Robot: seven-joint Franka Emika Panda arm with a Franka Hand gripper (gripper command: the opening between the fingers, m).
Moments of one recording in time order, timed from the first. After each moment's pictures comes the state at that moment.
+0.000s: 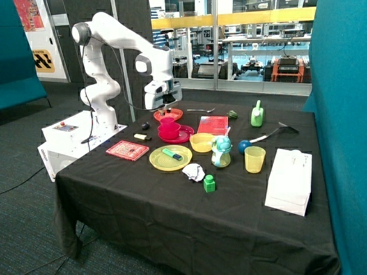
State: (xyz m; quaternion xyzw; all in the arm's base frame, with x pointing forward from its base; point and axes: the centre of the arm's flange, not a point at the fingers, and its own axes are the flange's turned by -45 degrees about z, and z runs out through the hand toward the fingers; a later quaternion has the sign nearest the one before) arm 0.514 -0.119 0.417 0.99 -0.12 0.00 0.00
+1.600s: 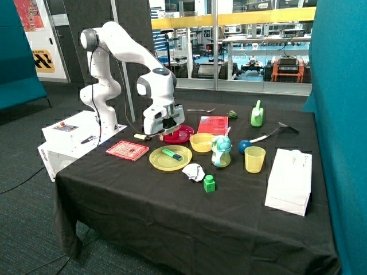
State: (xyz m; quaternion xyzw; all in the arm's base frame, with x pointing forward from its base) arm 0.555 -0.199 0.342 0.99 -0.16 0.00 0.00
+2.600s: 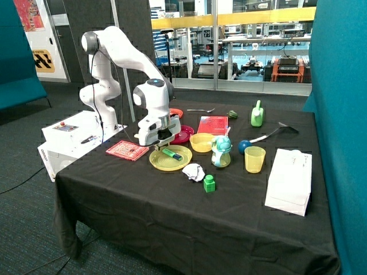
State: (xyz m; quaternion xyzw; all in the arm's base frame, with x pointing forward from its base) arm 0.552 -0.236 0.310 0.99 -0.17 0.00 0.00
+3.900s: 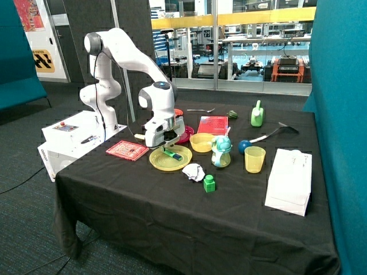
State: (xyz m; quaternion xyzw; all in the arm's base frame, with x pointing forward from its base) arm 0.561 -0.210 0.294 0.99 -0.15 0.00 0.00
